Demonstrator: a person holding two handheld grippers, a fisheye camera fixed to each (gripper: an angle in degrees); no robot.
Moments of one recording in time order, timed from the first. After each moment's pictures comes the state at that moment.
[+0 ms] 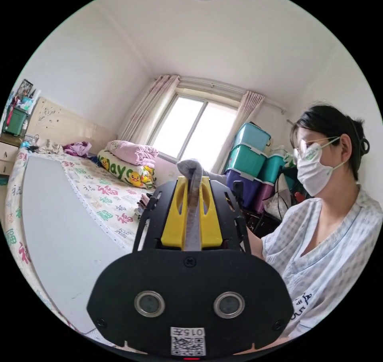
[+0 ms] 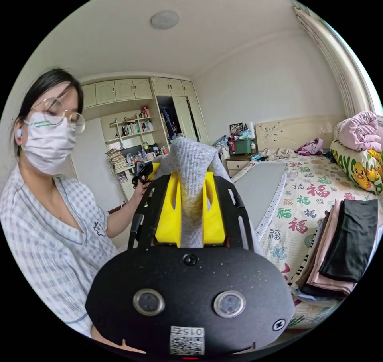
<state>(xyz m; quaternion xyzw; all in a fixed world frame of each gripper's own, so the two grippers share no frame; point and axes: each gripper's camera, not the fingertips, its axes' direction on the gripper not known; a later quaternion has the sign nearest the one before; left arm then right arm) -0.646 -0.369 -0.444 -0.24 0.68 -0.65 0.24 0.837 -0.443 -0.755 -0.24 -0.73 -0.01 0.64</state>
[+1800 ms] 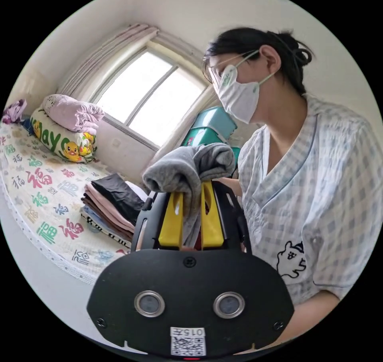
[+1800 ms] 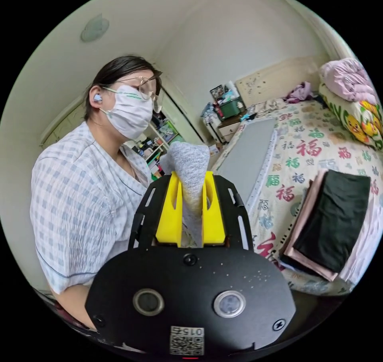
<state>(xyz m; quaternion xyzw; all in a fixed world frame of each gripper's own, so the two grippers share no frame) -0.211 -0.494 -0.449 -0.14 0.79 -0.60 0.00 0.887 -0.211 -0.427 -0.44 -0.70 0.02 0.57</state>
